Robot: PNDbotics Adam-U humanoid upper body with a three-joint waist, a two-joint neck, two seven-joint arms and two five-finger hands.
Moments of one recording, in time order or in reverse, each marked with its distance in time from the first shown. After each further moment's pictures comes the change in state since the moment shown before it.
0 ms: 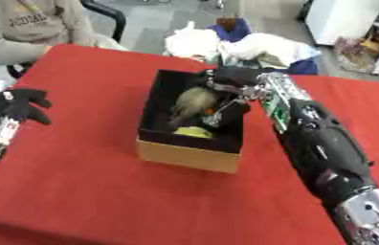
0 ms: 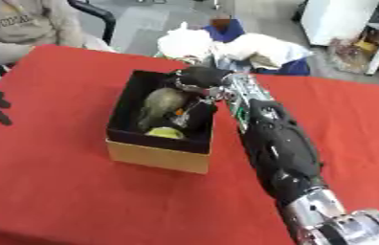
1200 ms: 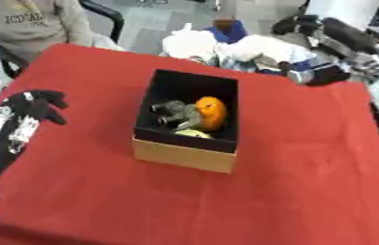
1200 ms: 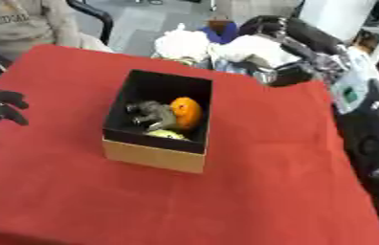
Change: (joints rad) left arm 0.027 0.001 0.026 0.008 -0.023 0.000 0.011; right arm 0.250 -0.408 0.016 -0.259 -0.837 -0.057 -0.099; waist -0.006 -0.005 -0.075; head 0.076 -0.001
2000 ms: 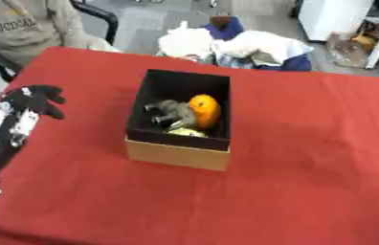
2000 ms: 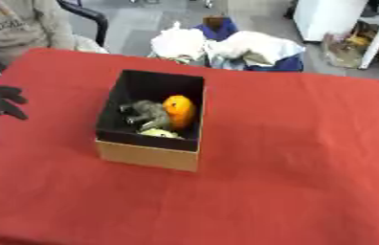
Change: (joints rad) left arm 0.008 -0.001 0.018 0.017 0.000 -0.008 0.026; right arm 0.521 -0.024 -0.262 -0.428 -0.568 0.329 0.110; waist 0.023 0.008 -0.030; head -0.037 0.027
